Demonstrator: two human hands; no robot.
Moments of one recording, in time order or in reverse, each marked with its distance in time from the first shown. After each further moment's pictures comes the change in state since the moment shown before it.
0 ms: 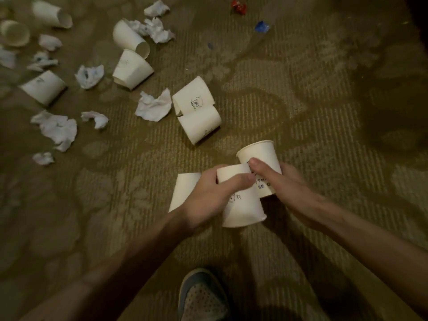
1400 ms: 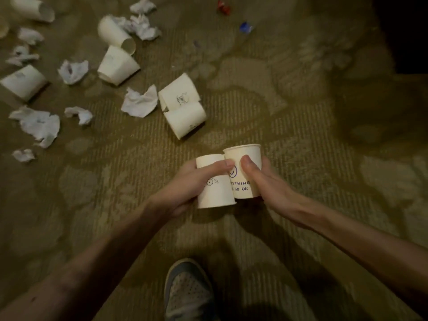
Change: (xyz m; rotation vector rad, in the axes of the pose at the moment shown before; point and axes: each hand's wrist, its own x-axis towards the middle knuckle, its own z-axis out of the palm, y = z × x) left_hand 0.007 0.002 -0.002 -0.184 -0.058 -0.083; right_hand -0.028 0.000 -0.003 -0.087 -0.046 -0.069
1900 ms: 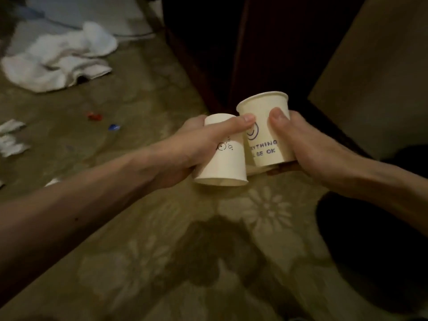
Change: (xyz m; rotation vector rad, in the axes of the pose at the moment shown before) left_hand -0.028 0.169 0.294 0.448 -0.402 0.362; right_hand -0.201 -0.098 -0.264 -0.160 0.521 -0.294
